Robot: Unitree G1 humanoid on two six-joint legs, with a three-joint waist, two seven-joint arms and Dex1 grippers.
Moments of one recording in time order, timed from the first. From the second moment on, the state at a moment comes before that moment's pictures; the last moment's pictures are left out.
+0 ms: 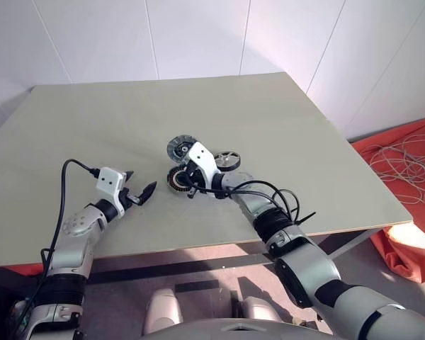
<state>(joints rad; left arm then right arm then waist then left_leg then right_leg) -0.14 0.41 0.13 0.18 -0.26 0.10 -0.60 -0.74 0.01 0.27 0.75 -0.02 0.07 0.73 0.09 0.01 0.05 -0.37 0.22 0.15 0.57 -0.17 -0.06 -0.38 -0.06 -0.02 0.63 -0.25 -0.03</state>
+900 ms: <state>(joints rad) -0.14 0.41 0.13 0.18 -0.26 0.10 -0.60 -0.75 0.01 0.25 0.79 -0.02 0.05 0.72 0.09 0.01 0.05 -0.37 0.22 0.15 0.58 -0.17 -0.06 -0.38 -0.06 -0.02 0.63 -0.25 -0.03</state>
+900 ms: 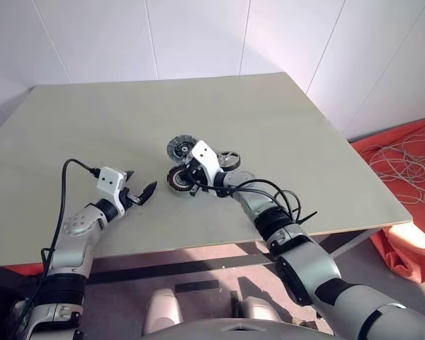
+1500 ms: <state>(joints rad) -0.17 0.41 0.13 0.20 -0.26 0.10 -0.60 -0.51 -0.34 0.08 0.08 0.15 0.51 0.78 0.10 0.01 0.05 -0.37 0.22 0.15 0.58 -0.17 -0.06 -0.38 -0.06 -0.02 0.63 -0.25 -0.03</state>
